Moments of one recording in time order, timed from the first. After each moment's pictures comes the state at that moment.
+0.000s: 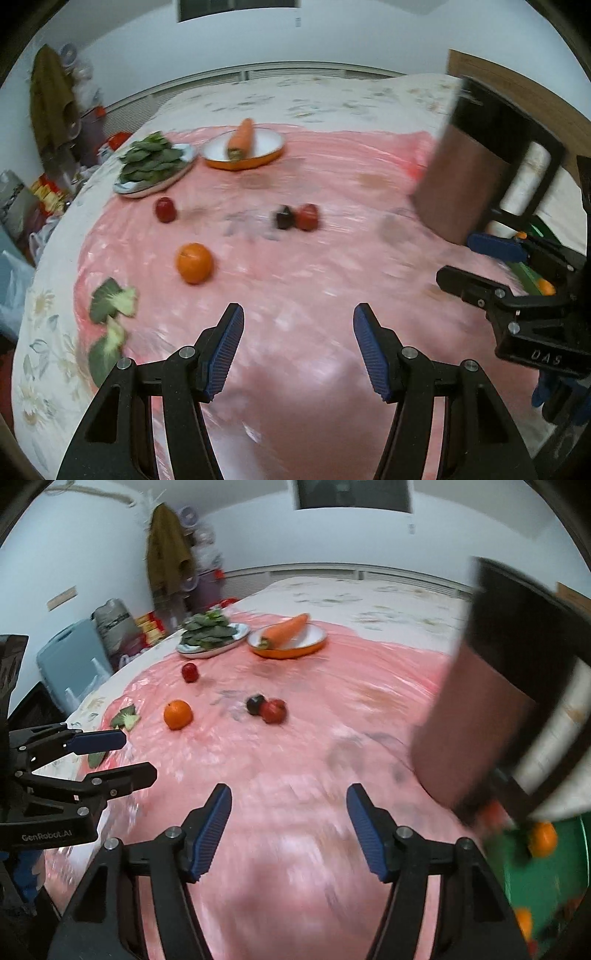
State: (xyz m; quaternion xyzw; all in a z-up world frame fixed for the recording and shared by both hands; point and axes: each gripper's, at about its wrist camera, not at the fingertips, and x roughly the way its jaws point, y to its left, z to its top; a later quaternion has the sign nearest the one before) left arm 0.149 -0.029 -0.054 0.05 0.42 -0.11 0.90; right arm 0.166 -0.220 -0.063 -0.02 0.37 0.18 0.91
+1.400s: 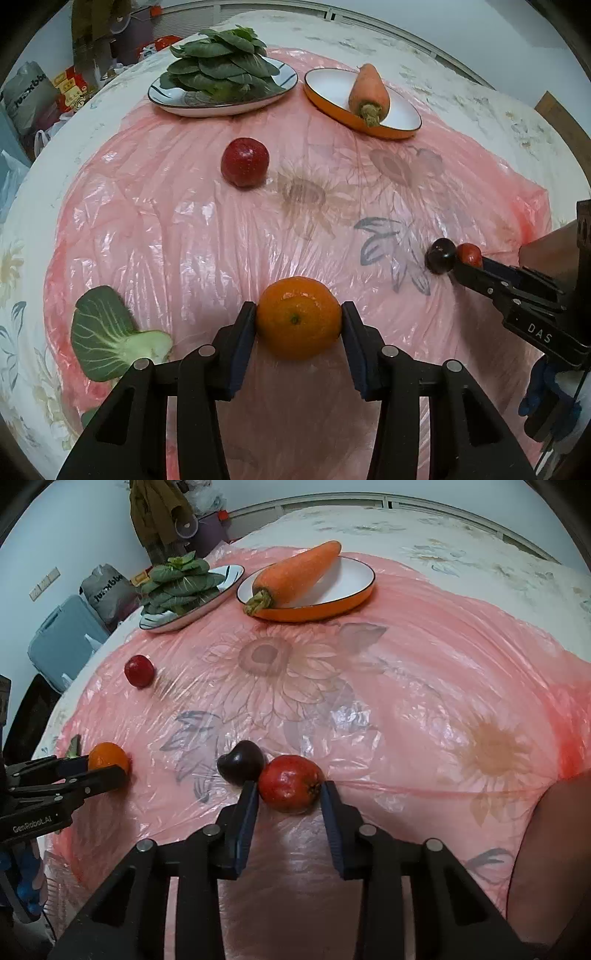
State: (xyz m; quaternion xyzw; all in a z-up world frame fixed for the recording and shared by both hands) left arm 0.281 0.071 -0.118 -0.08 0.53 -0.04 0.84; right arm 0.349 -0.161 -0.129 0.01 0.50 0.22 0.84
